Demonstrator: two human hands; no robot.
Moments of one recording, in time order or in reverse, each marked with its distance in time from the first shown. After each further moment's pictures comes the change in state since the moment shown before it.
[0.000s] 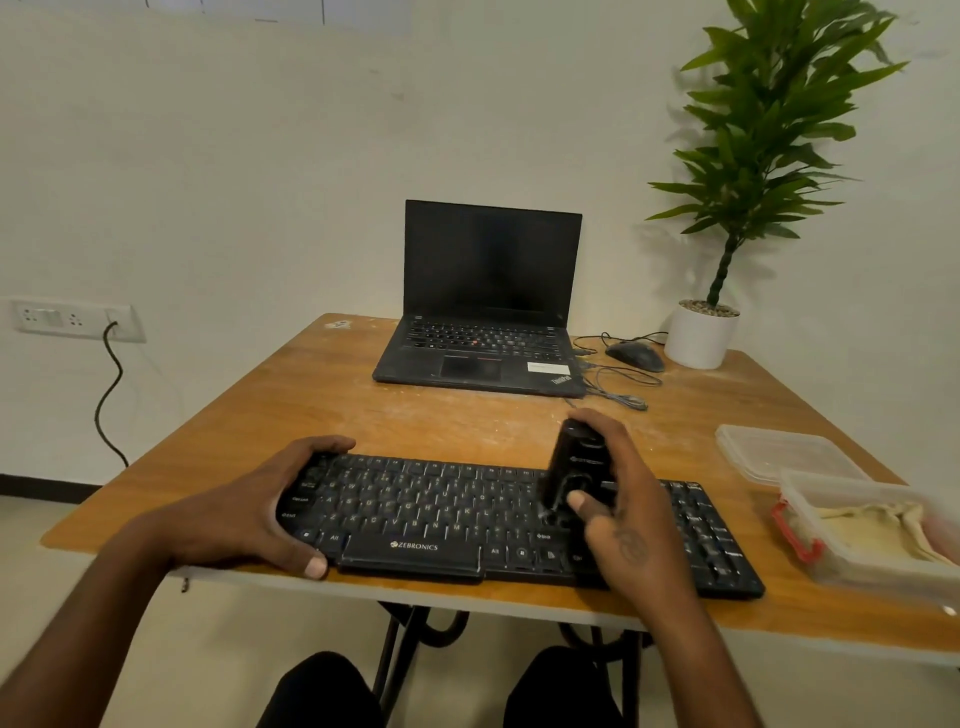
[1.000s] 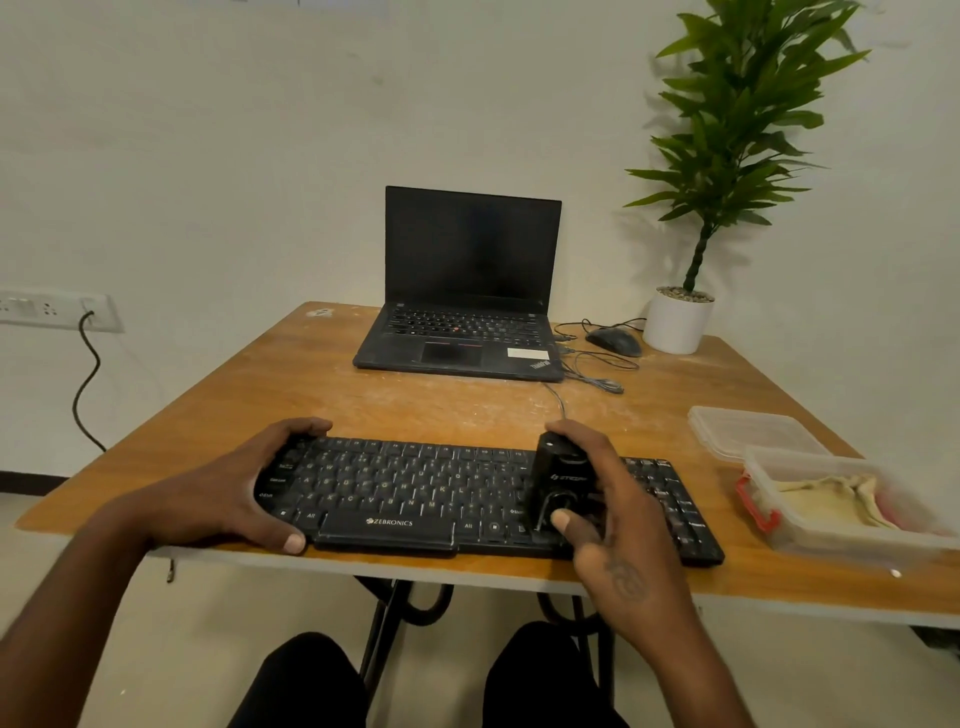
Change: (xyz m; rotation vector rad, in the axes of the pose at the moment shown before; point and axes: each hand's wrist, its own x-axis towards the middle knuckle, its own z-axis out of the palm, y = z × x) left_hand 0.001 -0.003 0.002 0.021 0.025 -0.006; right_hand -0.038 -0.002 -0.019 -0.040 -0.070 -0.037
